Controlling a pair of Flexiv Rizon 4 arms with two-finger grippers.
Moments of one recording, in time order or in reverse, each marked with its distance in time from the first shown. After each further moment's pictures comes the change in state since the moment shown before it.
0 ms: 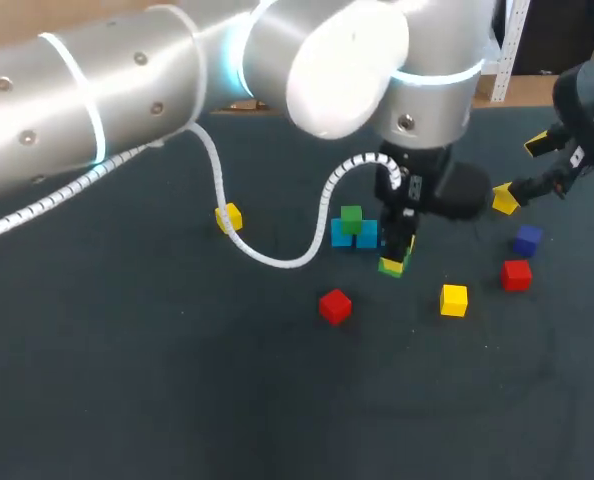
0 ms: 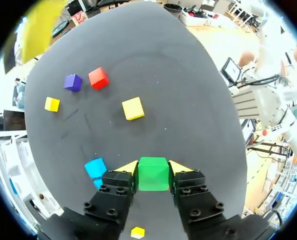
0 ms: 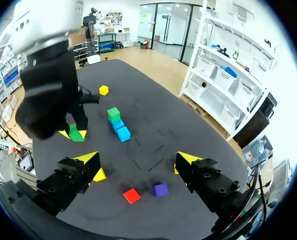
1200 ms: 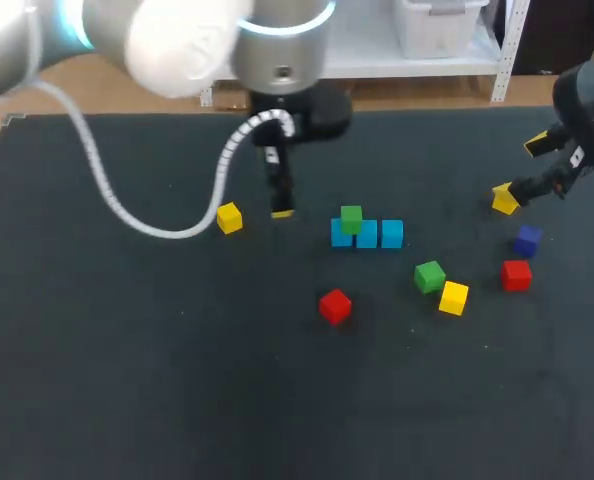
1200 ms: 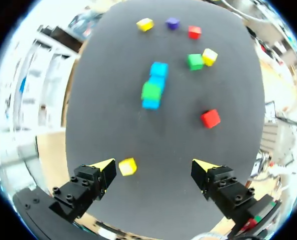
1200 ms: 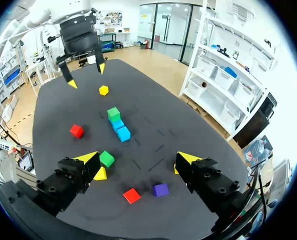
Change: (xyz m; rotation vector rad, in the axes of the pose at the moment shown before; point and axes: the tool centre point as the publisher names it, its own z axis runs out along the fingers) left arm 0.181 0.000 -0.053 -0.195 0.071 -0.654; right arm 0.000 0.000 0.000 0.000 0.000 0.000
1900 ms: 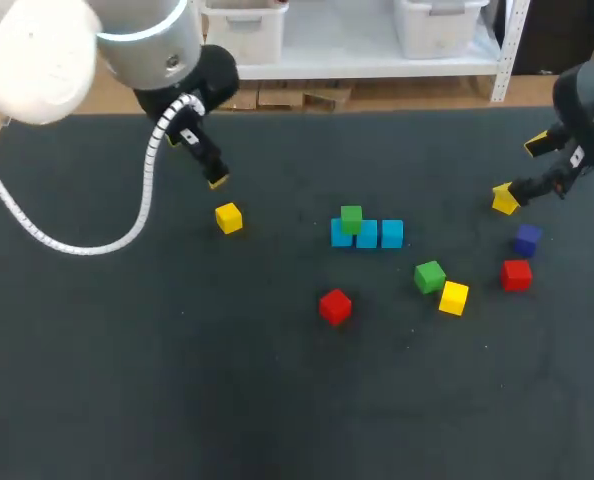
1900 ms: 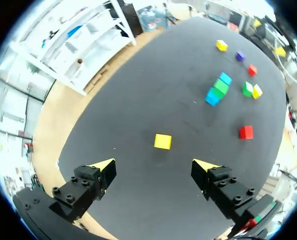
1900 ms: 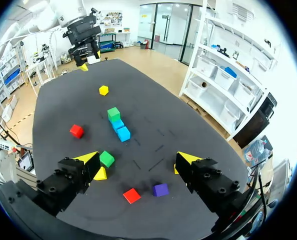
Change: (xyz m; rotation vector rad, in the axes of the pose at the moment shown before) left arm 0.087 0.065 0.008 -0.092 -0.165 -0.505; right arm 0.000 0.000 0.000 0.000 0.000 0.000
